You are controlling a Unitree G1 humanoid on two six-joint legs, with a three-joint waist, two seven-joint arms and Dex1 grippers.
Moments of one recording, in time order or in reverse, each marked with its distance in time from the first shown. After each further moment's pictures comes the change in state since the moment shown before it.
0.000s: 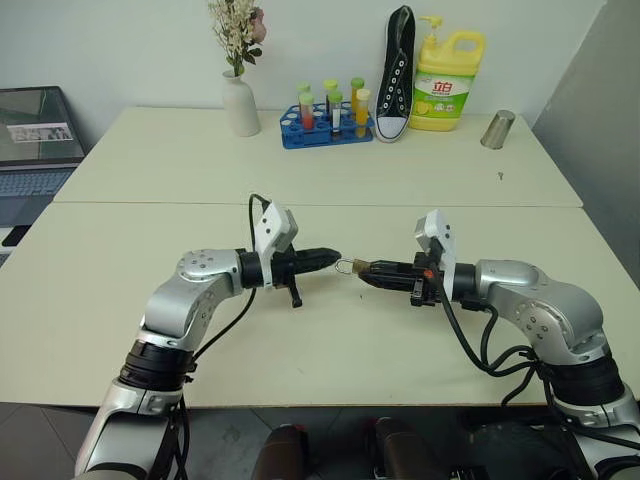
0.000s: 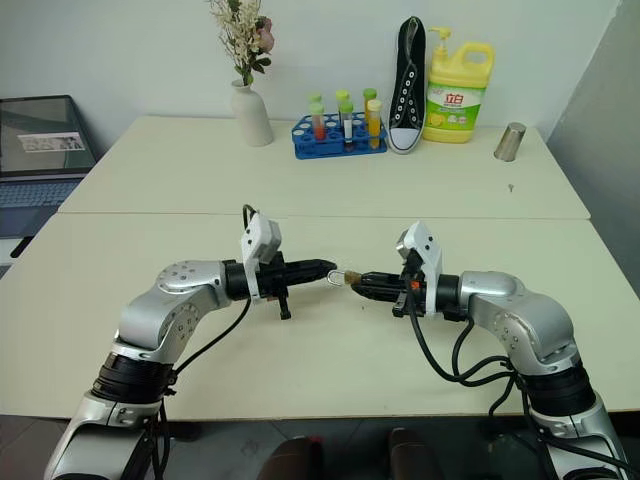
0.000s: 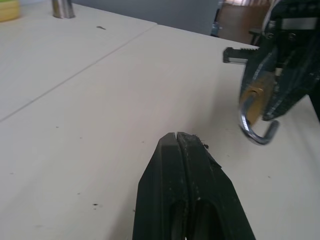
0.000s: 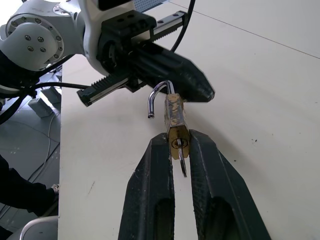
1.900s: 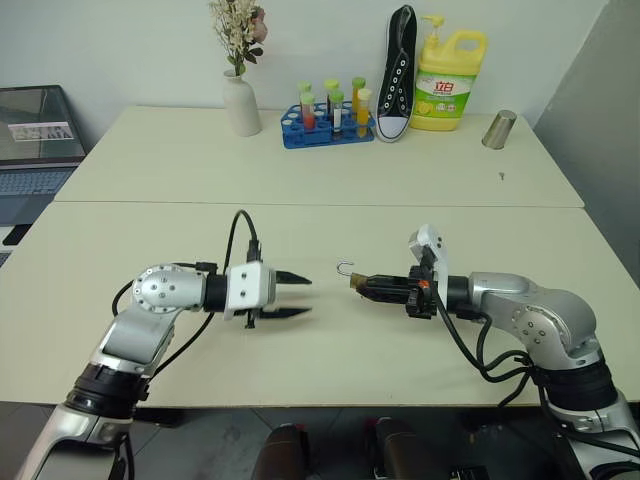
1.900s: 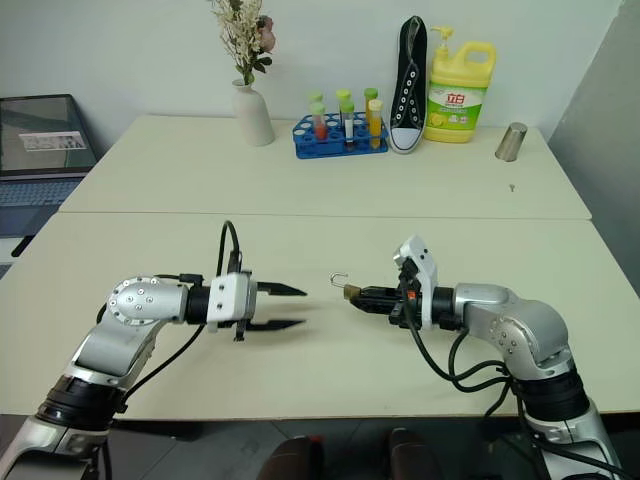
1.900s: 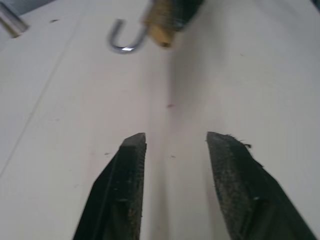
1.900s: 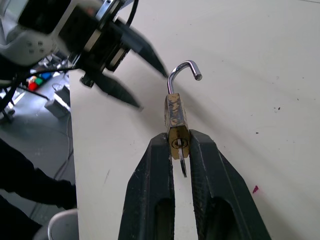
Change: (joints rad) left arm 0.162 0.230 -0.035 0.022 0.265 -0.660 -0.228; right arm 0.027 0.063 -0.025 0.029 0.088 0.188 -0.093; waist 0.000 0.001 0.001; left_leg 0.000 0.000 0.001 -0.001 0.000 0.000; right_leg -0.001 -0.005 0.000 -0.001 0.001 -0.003
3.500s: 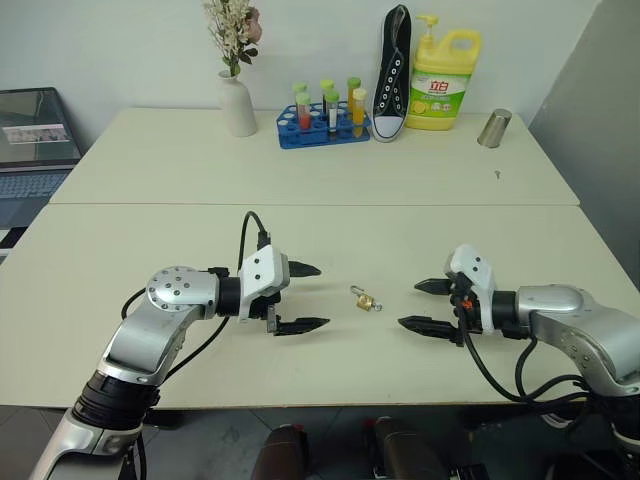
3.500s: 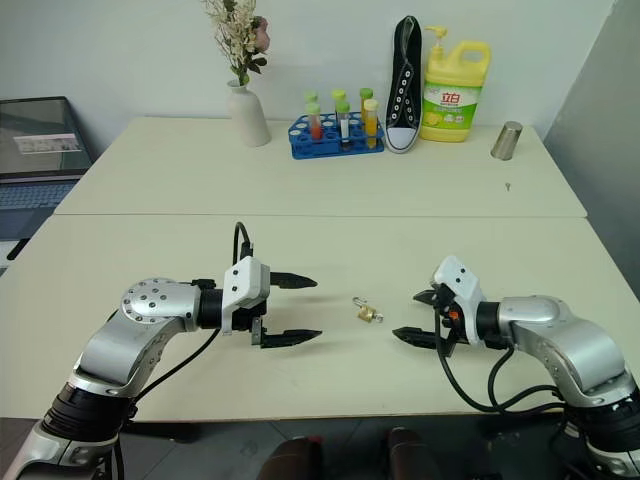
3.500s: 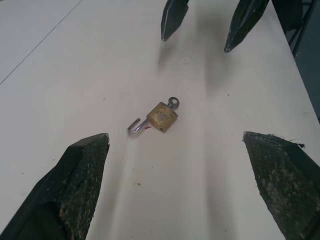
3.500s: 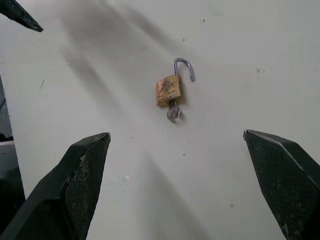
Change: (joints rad) left arm -0.019 -0.049 0.018 -0.195 -0.131 0.508 0.095; right arm 0.180 -0.342 -0.004 -0.141 -0.187 -0.224 0.109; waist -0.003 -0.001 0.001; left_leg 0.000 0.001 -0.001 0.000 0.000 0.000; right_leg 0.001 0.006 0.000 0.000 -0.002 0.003
